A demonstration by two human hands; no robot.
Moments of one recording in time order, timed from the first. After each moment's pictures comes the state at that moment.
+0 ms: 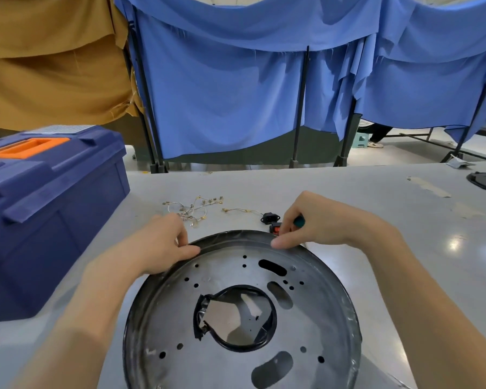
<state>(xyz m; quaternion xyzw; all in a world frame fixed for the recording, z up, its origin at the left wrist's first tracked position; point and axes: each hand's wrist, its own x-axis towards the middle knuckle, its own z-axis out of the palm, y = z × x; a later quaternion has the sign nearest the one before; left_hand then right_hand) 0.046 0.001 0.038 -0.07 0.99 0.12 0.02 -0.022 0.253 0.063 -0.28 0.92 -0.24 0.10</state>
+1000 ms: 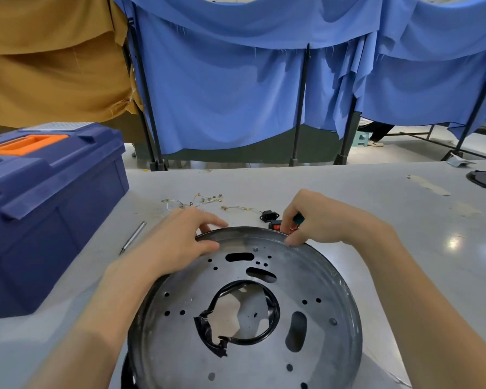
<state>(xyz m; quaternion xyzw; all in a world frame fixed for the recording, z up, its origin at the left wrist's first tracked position) 0.036 0.015 0.023 0.05 0.97 0.21 -0.08 -0.028 0.250 0.057 -0.26 0.94 -0.19 0.08</state>
